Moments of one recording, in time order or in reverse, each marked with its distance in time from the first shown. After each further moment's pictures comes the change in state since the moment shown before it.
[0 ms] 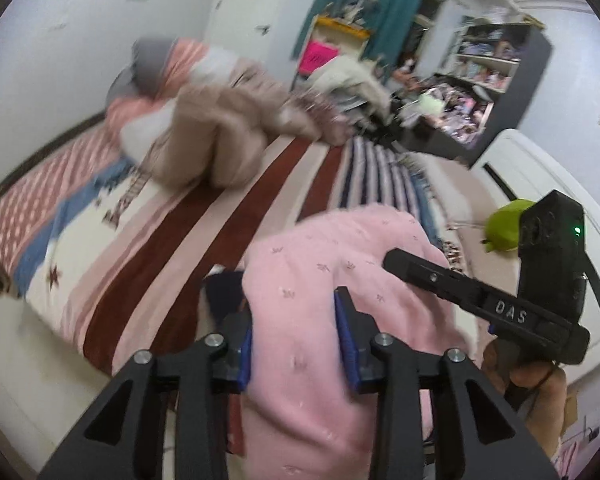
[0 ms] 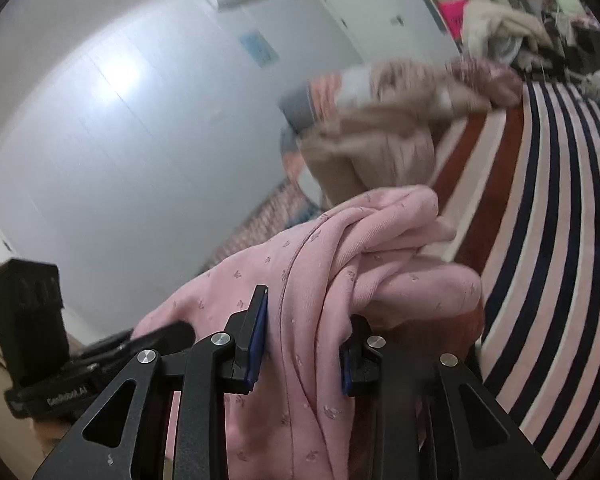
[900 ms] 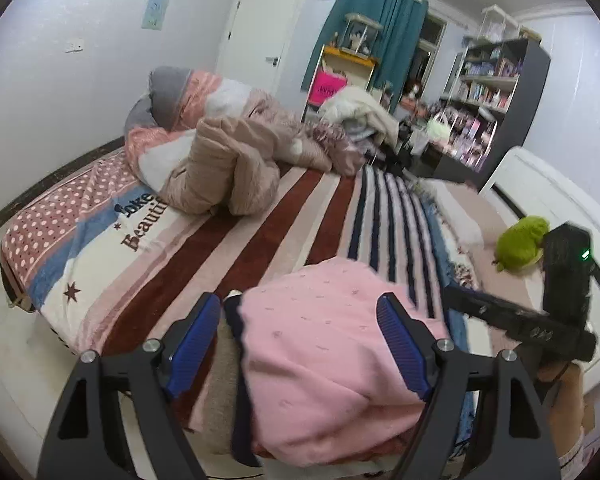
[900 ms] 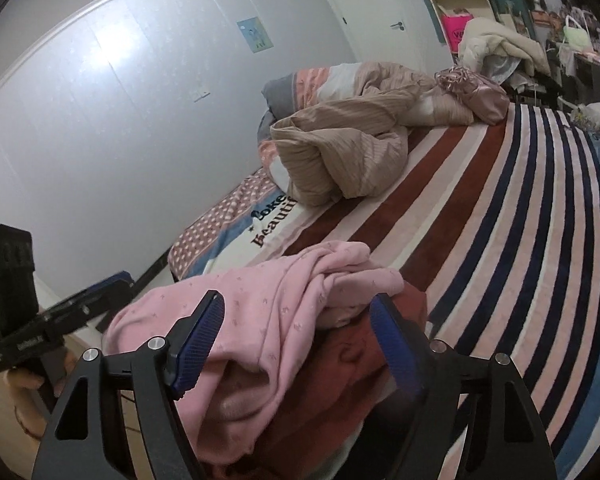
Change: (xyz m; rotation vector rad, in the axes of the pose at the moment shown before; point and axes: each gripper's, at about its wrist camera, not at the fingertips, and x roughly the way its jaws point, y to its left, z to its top) left arm -0.025 -0.020 -0.006 0.027 -0.159 0.036; right arm -0.050 -0.027 -0.008 -0.119 -0.018 -0.080
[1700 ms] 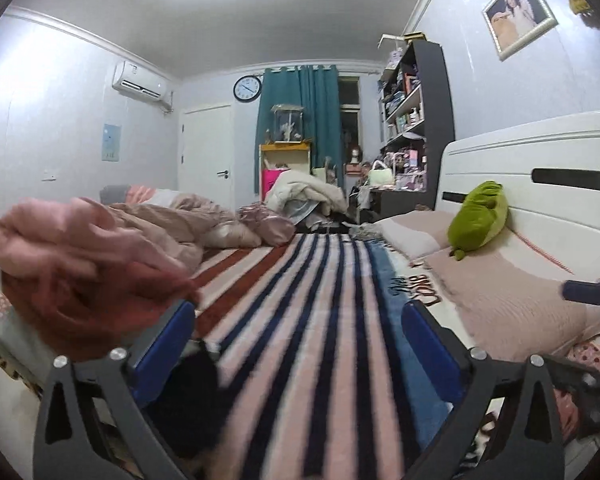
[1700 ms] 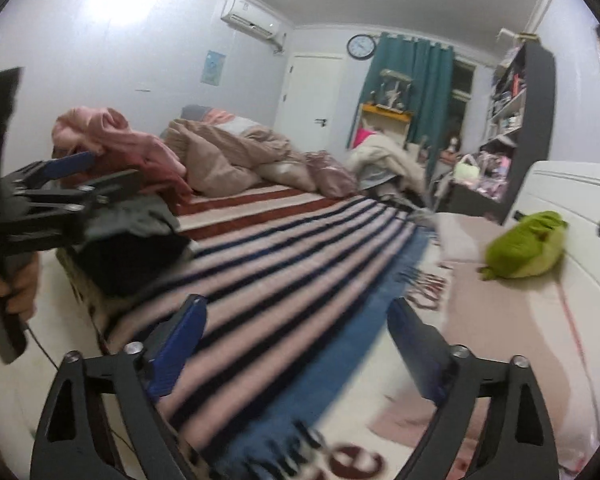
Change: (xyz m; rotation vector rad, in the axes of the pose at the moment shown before) left arm 0.036 -0.290 -0.239 0.300 -0.428 0.009; right arm -0.253 -0.125 -0.266 -0.406 -0.299 -0.596
